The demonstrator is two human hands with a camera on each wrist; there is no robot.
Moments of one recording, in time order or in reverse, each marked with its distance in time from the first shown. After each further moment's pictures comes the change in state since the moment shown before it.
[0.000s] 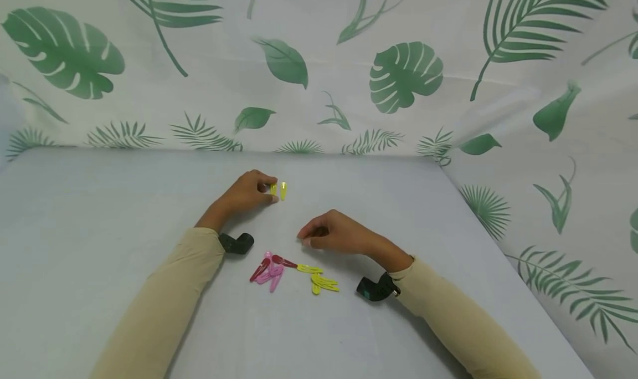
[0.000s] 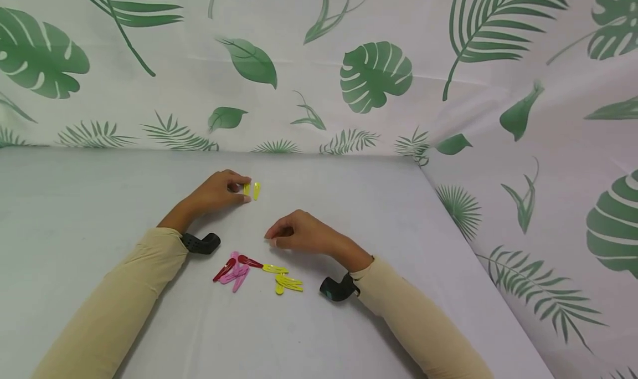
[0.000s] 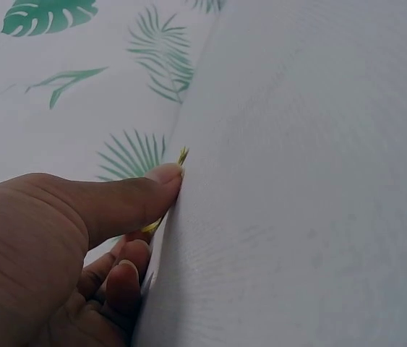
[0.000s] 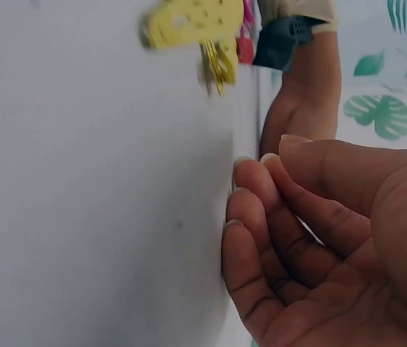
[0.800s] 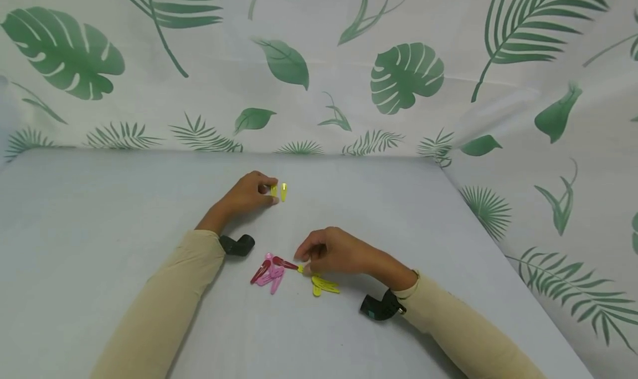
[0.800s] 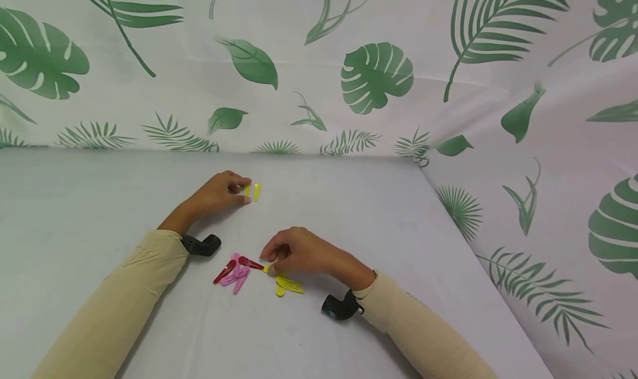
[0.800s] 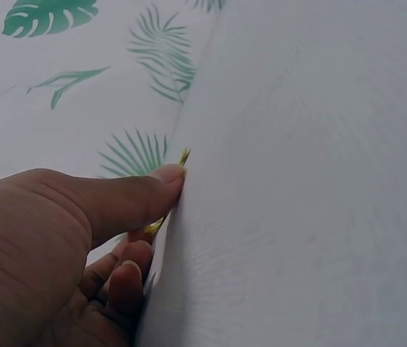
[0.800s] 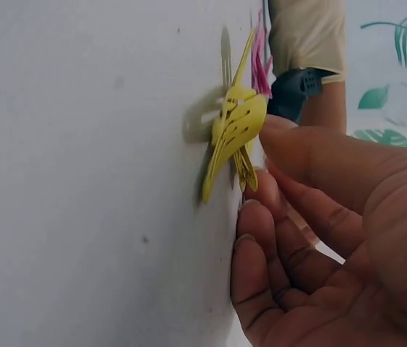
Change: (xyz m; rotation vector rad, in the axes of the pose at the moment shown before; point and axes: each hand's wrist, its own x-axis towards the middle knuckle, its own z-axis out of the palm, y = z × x) left_hand 0.000 0.000 0.001 -0.001 -0.001 -0.009; right_hand -0.016 -0.011 0.020 -0.030 -0.032 -0.043
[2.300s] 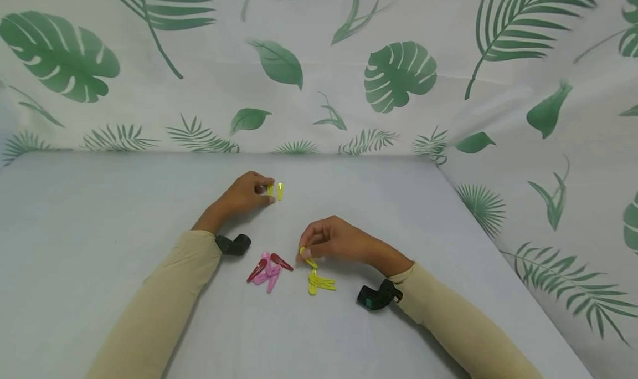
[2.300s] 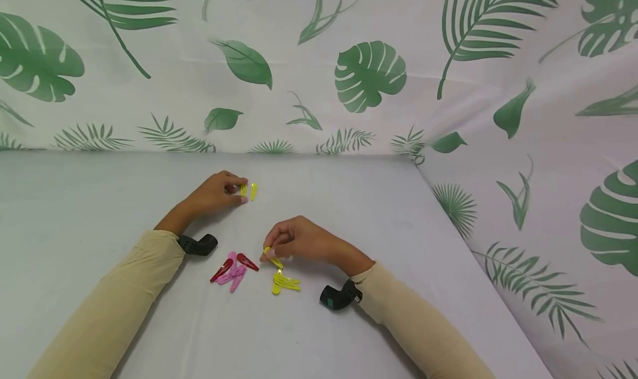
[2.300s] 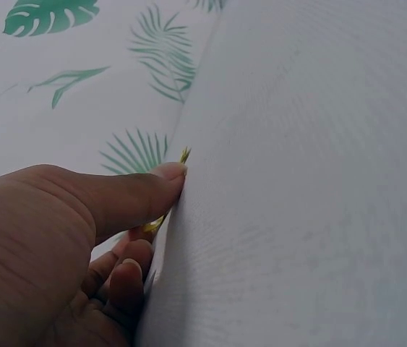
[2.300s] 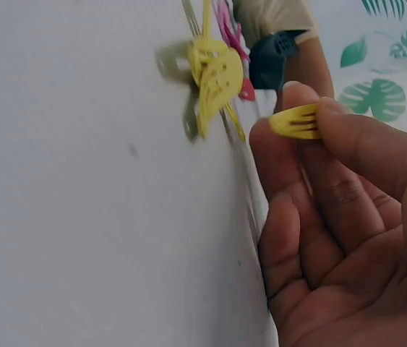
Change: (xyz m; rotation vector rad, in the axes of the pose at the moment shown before) left_hand -0.002 0.002 0.002 0.021 0.004 0.017; right_hand 0.005 0.024 -0.010 0.368 -0.028 0.039
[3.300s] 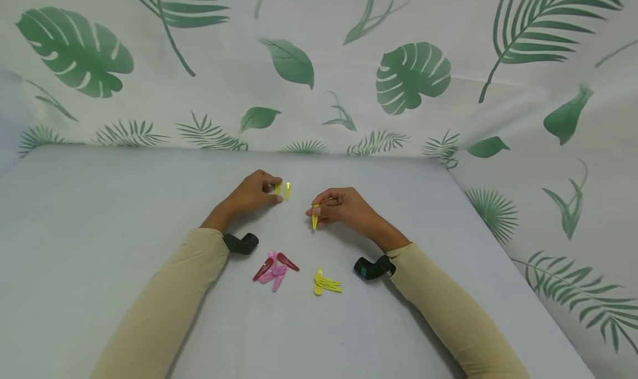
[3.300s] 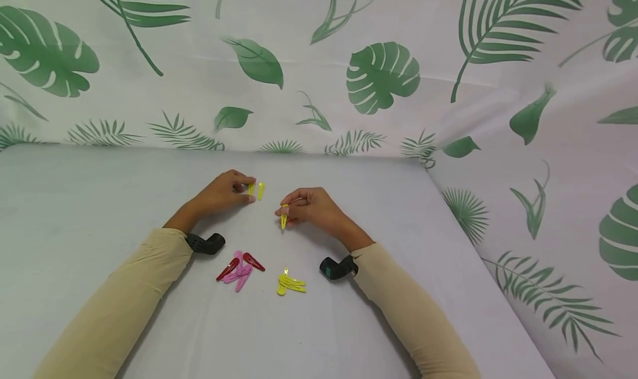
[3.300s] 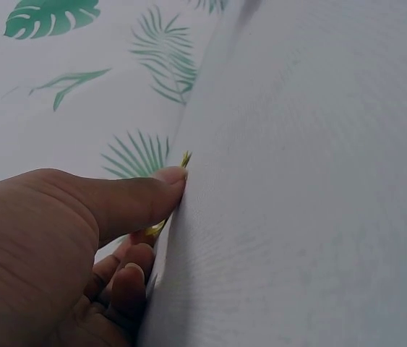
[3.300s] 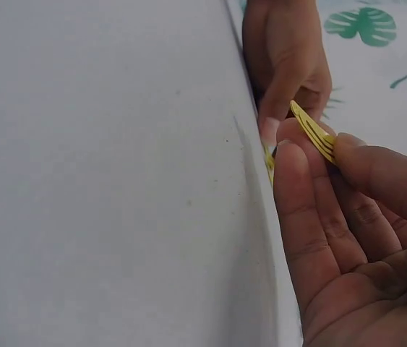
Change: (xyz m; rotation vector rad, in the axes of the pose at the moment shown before) left_hand 0.003 -0.003 0.001 -0.003 0.003 -0.005; right_hand 0.034 0.005 -0.039 0.154 0.294 0.003
